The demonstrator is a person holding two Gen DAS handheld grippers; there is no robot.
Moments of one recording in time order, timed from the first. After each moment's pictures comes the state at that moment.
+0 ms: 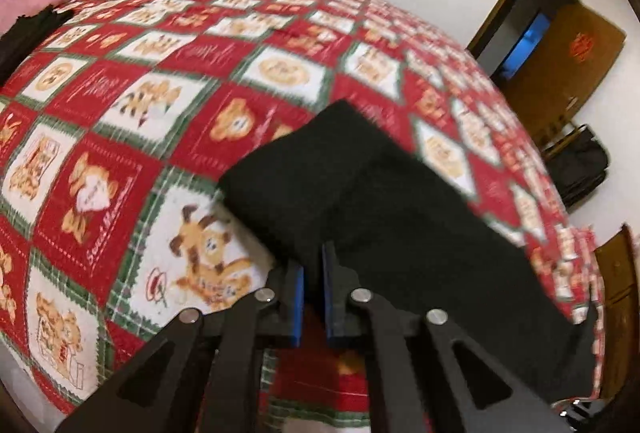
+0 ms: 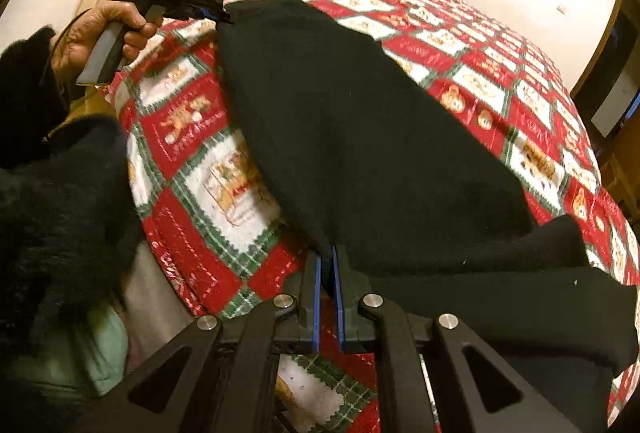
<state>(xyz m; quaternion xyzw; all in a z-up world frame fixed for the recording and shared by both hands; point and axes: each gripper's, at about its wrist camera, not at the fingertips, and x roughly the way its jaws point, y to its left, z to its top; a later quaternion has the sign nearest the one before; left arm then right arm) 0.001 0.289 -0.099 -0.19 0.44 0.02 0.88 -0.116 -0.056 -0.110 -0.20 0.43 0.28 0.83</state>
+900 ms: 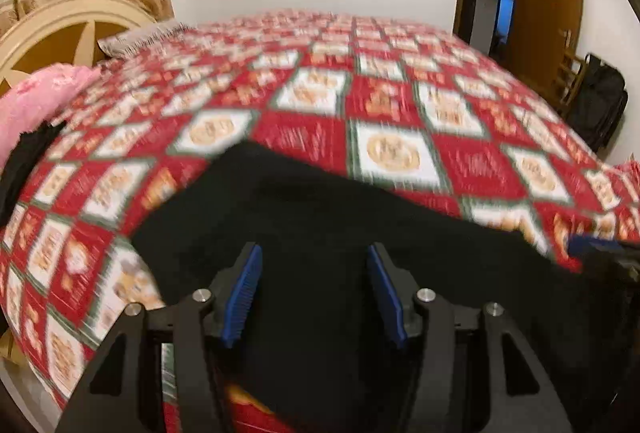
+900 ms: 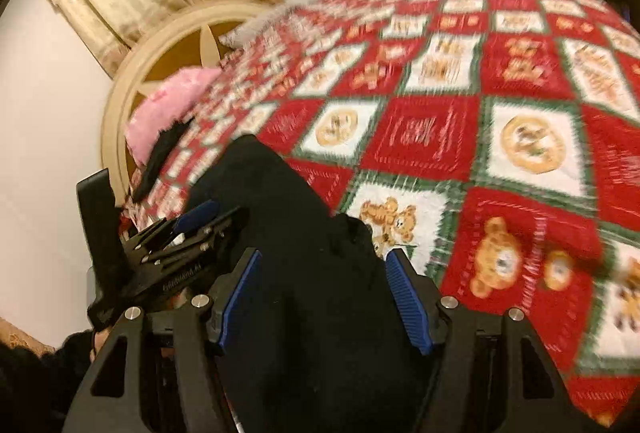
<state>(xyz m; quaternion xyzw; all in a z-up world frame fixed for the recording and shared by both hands) 0.008 0.188 -0.090 -0.02 0.40 0.05 0.91 0.086 -0.021 -0.093 0.11 0.46 0.36 0.81</state>
